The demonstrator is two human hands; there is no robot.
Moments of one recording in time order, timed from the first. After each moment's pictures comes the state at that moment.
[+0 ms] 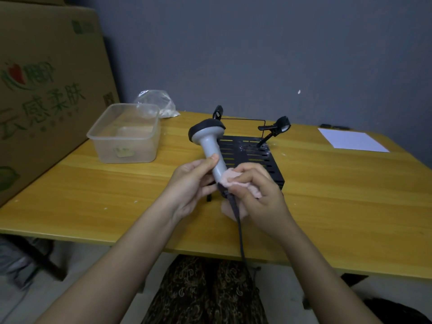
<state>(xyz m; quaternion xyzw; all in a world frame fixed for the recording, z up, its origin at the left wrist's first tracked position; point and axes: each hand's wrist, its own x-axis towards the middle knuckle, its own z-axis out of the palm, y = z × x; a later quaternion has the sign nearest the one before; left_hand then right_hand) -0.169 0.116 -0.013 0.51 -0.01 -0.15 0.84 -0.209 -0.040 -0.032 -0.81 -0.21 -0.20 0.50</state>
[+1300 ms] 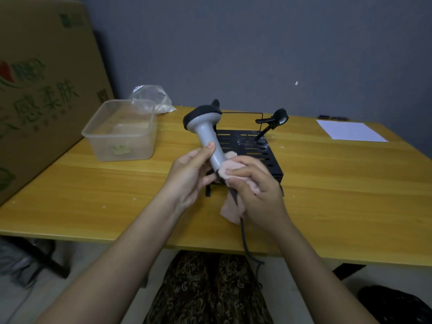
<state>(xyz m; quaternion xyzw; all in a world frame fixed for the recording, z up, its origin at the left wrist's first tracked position) -0.162 0.110 -0.012 0.50 -0.04 -0.11 0.86 -0.207 -0.033 -0.039 -0.77 -0.21 -0.25 0.54</state>
